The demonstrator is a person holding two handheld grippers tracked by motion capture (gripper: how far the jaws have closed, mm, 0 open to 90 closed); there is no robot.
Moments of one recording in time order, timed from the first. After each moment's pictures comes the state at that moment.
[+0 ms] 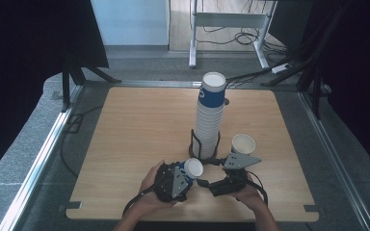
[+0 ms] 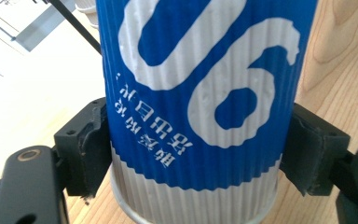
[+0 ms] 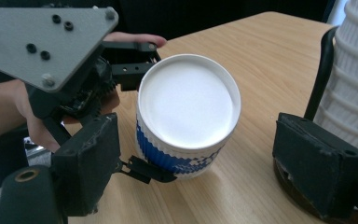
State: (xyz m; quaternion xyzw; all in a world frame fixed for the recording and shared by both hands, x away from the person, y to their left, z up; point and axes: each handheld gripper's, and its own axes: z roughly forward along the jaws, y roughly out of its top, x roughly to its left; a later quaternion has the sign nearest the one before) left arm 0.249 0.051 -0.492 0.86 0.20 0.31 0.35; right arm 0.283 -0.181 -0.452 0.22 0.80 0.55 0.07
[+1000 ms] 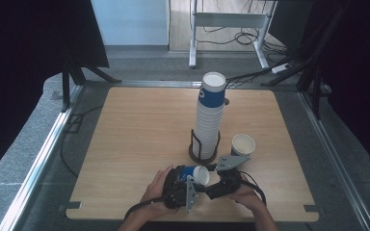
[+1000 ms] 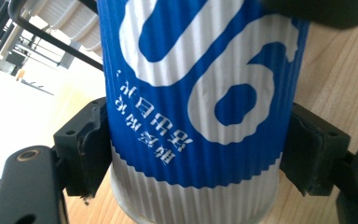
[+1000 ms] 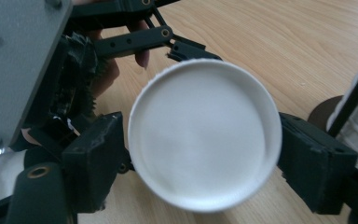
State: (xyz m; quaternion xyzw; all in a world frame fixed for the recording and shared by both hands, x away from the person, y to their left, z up) left arm 0.231 0.024 -0.502 0.87 0.13 0.40 0.28; right arm 0.287 -0.169 -0.468 0.20 0.84 0.51 0.02
